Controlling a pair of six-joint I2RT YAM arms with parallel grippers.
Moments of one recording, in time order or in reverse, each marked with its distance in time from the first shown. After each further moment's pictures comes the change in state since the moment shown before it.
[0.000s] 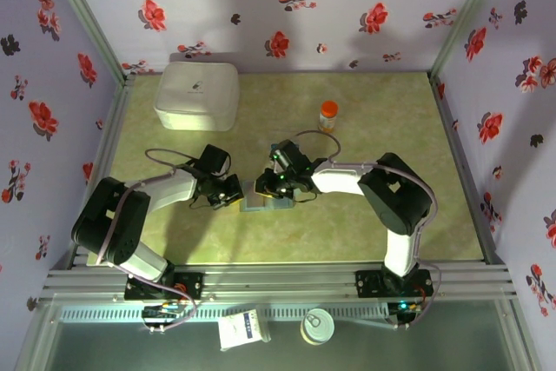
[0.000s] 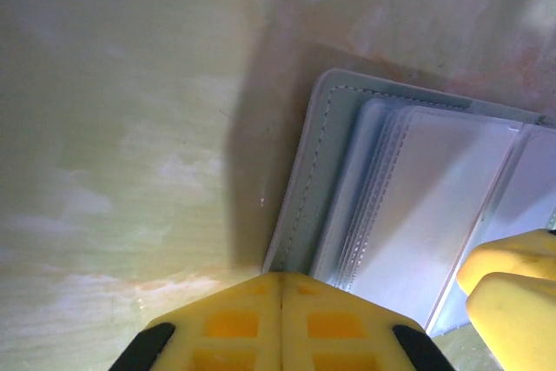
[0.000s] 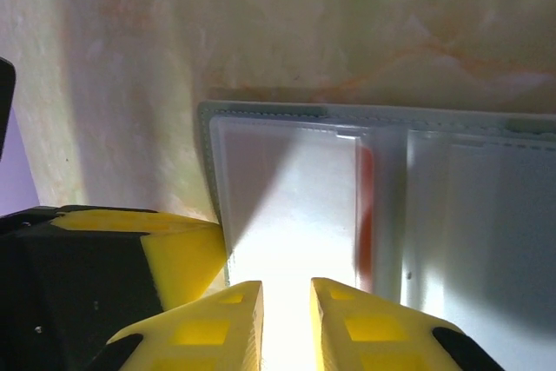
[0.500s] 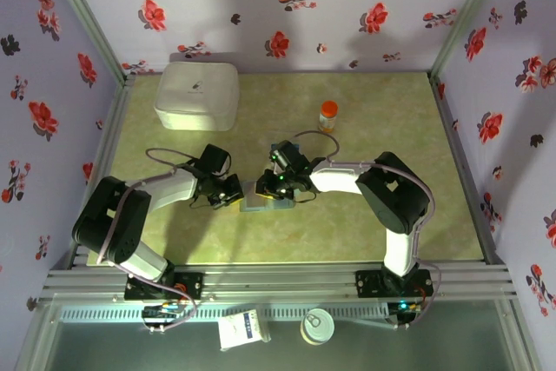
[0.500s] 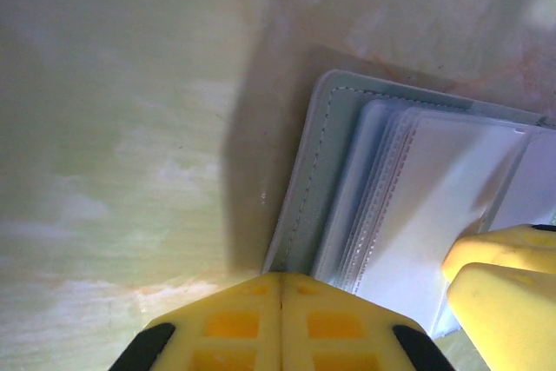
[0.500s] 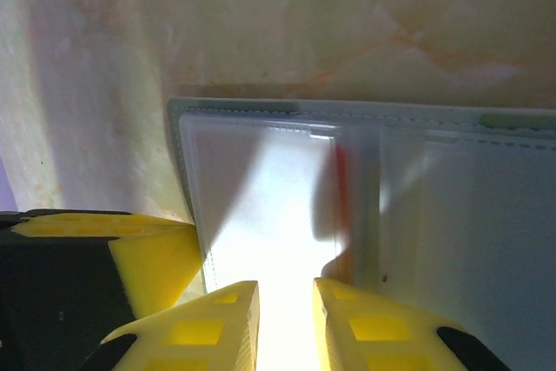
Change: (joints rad) left arm 0.000 0.006 0.006 -0.002 0.000 0.008; right arm 0.001 0.015 0.016 -0.048 0.022 -0.011
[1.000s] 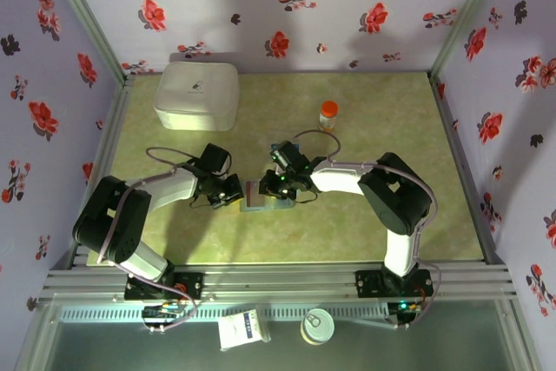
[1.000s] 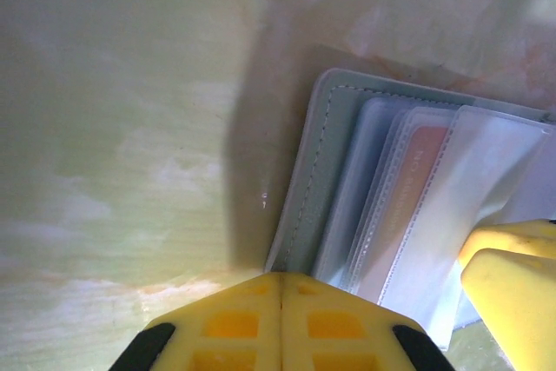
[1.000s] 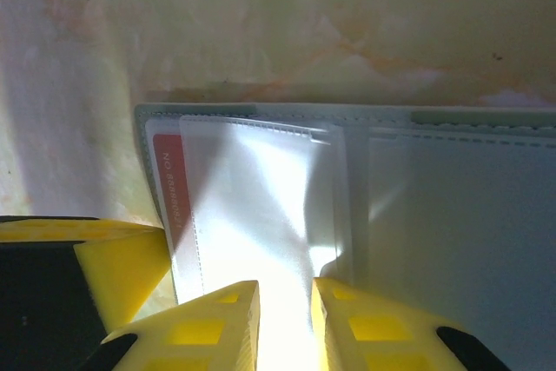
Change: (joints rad) left arm 0.000 0.002 0.009 -0.018 -0.005 0.014; right arm 0.001 -0.016 0.000 -0.052 0.054 -0.020
